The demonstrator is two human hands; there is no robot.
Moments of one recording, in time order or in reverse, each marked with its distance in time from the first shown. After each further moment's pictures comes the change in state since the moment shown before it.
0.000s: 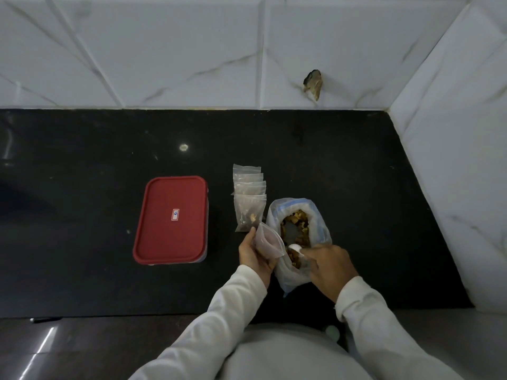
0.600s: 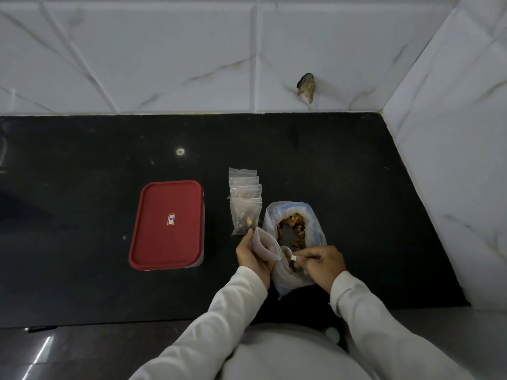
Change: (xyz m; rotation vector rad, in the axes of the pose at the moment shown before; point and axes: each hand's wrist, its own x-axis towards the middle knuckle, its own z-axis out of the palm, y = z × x) left_hand -0.002 -0.003 0.010 -0.045 0.042 0.034; right_hand 0.004 0.001 0.007 0.928 0.024 0.415
